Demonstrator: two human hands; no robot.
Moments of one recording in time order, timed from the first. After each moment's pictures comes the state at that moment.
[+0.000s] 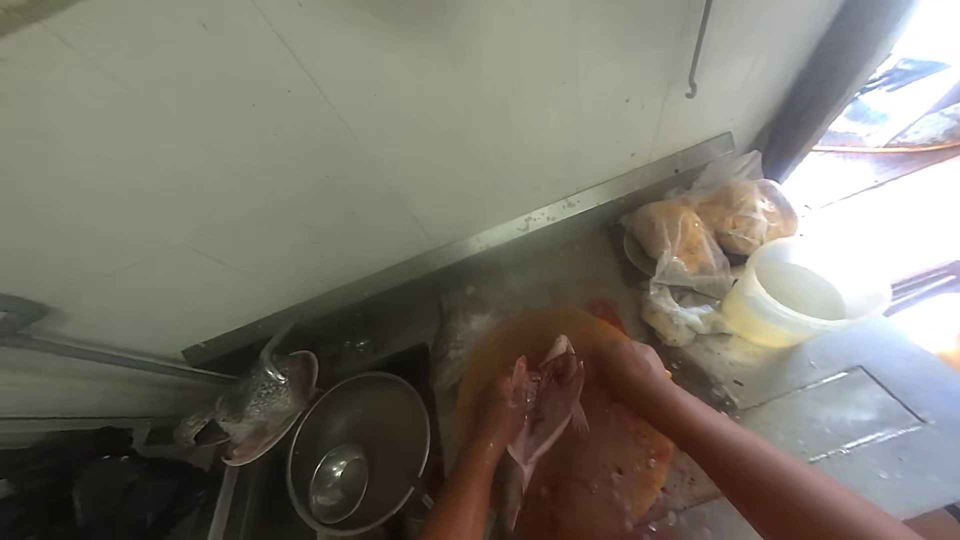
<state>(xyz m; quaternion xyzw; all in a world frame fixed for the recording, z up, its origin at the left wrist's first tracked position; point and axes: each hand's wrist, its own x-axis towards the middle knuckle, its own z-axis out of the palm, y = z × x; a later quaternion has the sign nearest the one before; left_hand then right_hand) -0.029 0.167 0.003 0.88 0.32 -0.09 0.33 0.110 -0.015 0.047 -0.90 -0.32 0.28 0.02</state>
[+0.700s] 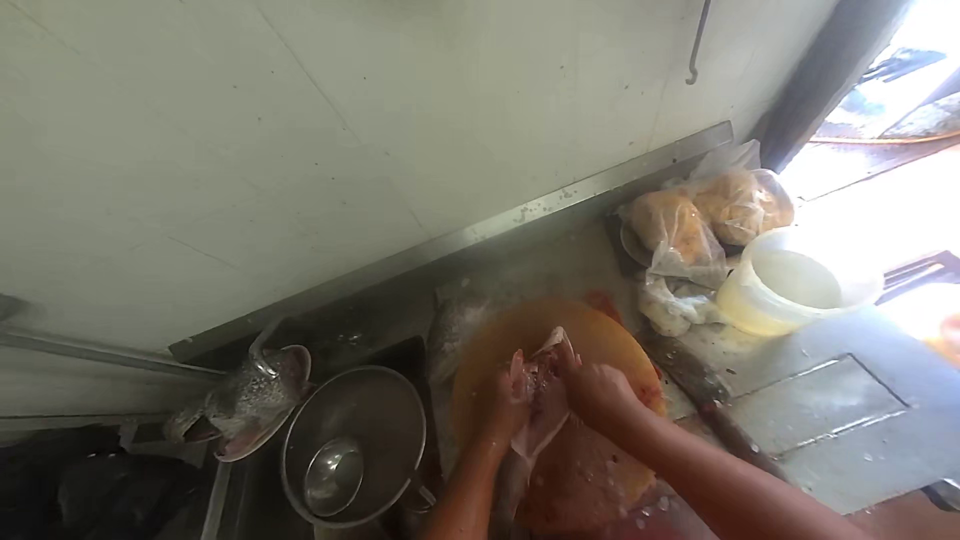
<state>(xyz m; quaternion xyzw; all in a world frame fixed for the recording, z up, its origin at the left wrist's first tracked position) -0.038 0.147 -0.010 0.89 0.32 -0.05 0.32 0.060 -0.008 0.035 -0.89 -0.31 0.33 0.05</state>
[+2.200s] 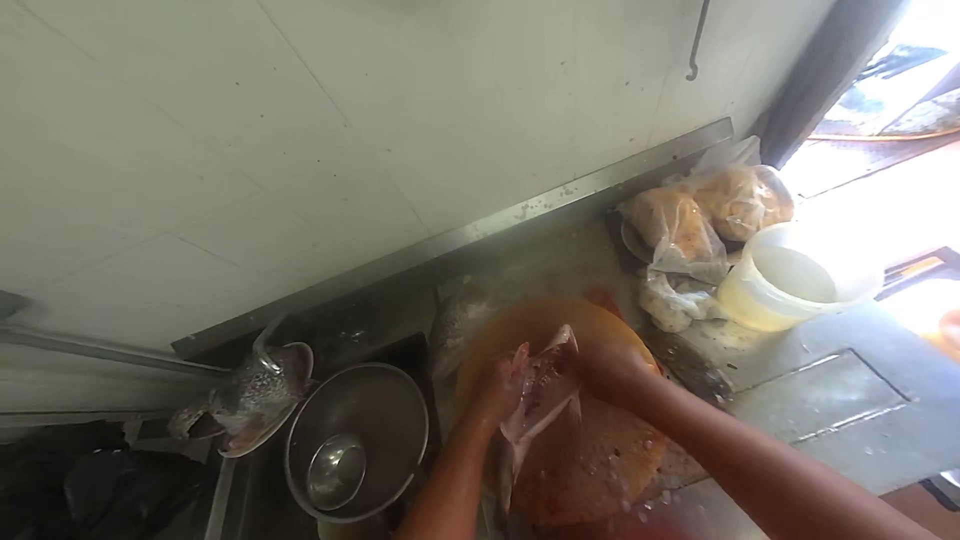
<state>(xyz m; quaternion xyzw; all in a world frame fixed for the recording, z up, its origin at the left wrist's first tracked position) -0.028 0.173 0.000 0.89 0.27 -0.12 0.36 0.088 -0.020 0.050 -0.86 -0.38 0.34 0.01</state>
